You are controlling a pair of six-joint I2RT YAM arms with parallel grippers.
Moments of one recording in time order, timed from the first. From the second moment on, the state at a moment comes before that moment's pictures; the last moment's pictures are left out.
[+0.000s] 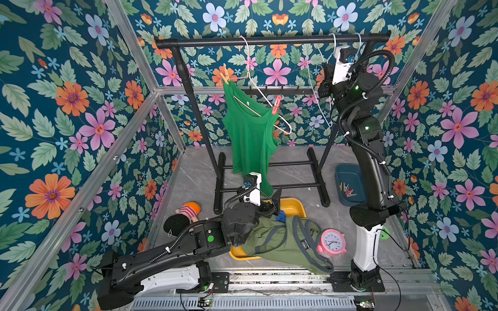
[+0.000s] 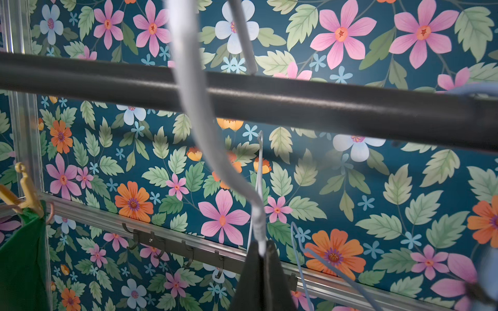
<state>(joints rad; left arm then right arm) -1.28 0.97 0.97 -0.14 -0.75 -0.34 0.35 2.03 2.74 -0.36 0.10 -0.16</state>
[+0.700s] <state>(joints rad) -1.26 1.00 1.01 -0.13 -0.76 -0.31 0.27 2.13 2.80 -0.32 0.03 -0.07</state>
